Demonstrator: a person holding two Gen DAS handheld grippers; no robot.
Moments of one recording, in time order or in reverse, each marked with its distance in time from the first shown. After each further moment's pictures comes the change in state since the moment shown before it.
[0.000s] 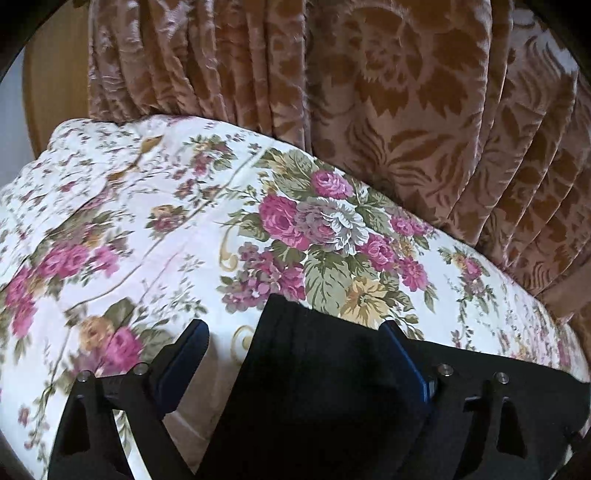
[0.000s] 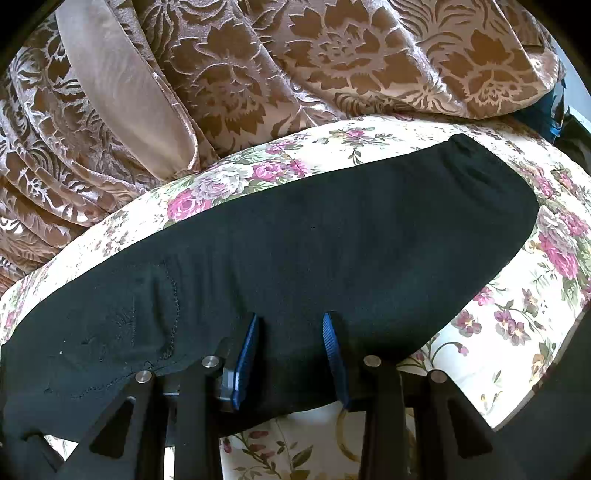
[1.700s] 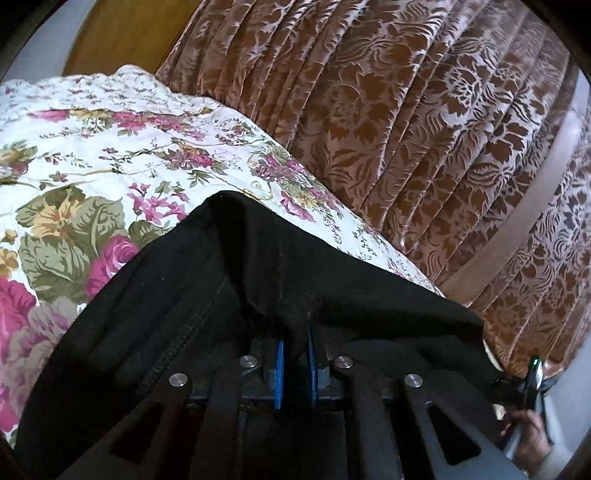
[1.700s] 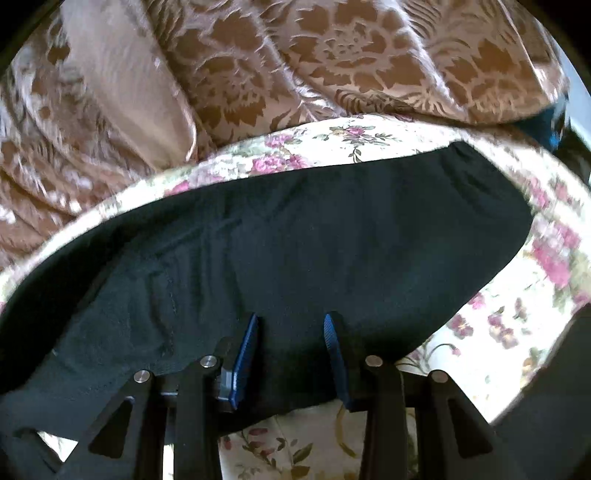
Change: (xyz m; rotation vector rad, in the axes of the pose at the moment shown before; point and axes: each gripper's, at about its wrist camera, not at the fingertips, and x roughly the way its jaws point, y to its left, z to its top) left arm -0.158 0.037 -0.214 -0.231 -0.205 -0.314; right arm -0.003 0.013 0.007 -0.058 0.056 -0.065
